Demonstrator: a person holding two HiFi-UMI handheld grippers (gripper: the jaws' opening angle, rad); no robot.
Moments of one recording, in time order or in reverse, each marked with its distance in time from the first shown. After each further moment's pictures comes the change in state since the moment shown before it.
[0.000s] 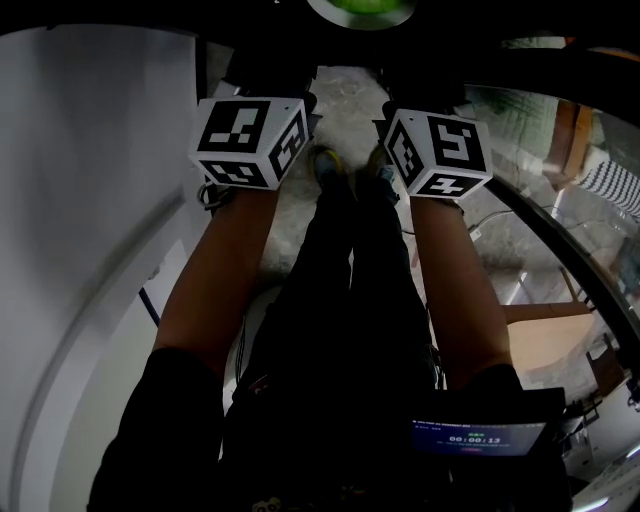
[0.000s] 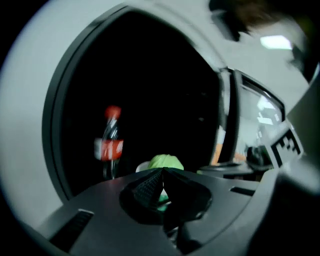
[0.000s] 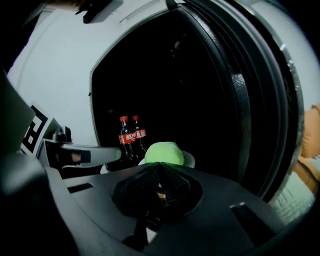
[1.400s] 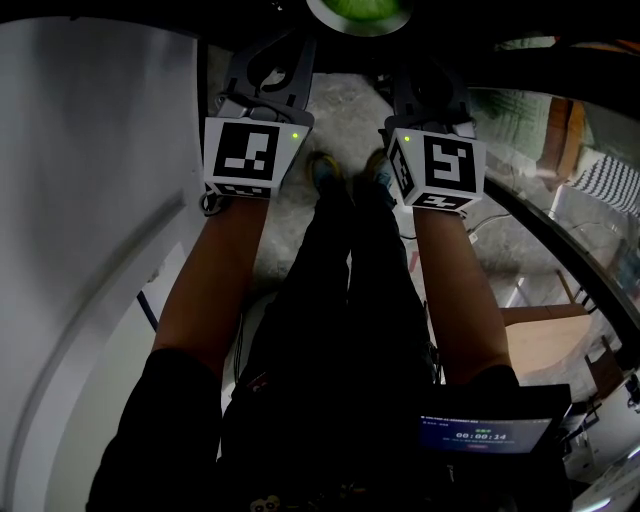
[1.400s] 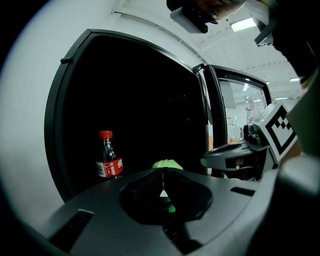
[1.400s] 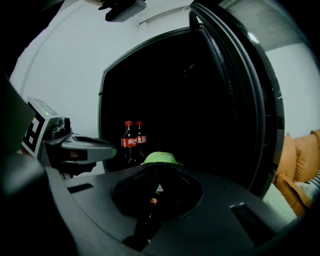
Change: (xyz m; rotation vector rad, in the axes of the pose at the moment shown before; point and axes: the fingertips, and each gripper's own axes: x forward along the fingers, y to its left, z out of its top) left arm -0.021 -0.009 0.013 0.277 -0.074 -0.018; right arm -0.021 0.007 0.019 -0.191 -0.076 -0.029
